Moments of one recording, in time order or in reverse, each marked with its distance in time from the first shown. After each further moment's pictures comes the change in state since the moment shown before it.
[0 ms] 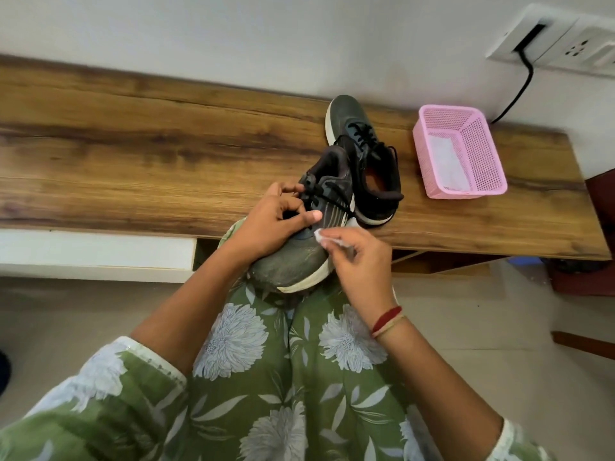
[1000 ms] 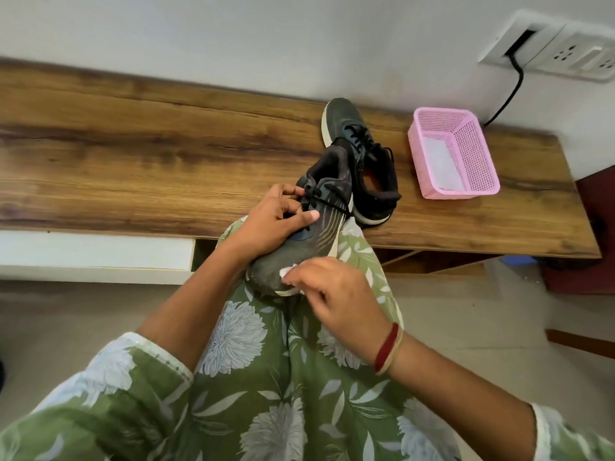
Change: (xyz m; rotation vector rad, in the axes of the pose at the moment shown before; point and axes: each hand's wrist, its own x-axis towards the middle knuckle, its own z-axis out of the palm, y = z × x) left_hand 0.002 -0.005 0.001 0.006 -0.011 0.002; right_hand -0.035 -0.033 -0.011 -0.277 -0.425 -0.395
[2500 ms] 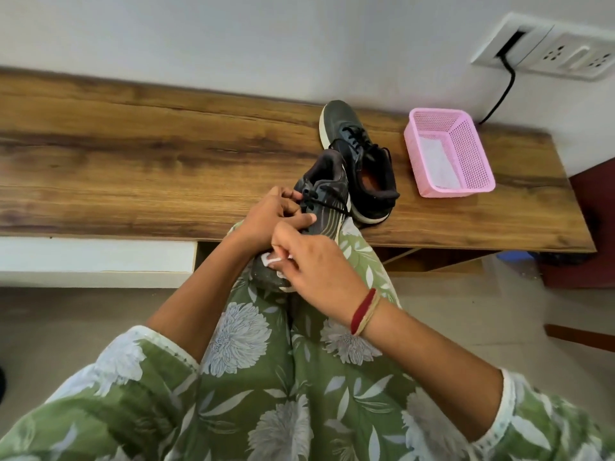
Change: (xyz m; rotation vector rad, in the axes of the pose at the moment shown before) left_hand 0.002 0.009 -0.006 0.025 -0.015 -0.102; right_hand 0.045 -0.015 0.005 0.005 -0.012 0.011
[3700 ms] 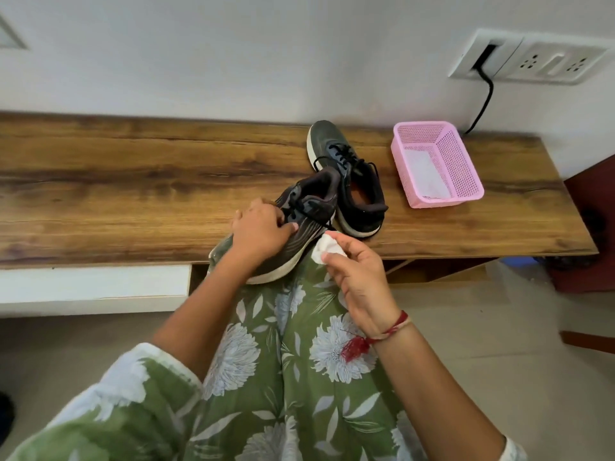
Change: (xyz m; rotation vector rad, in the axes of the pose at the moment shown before) left_hand 0.010 0.033 0.007 0.637 0.172 -0.144; right_hand -0.021 0.056 -0.006 1.256 0.513 0.772
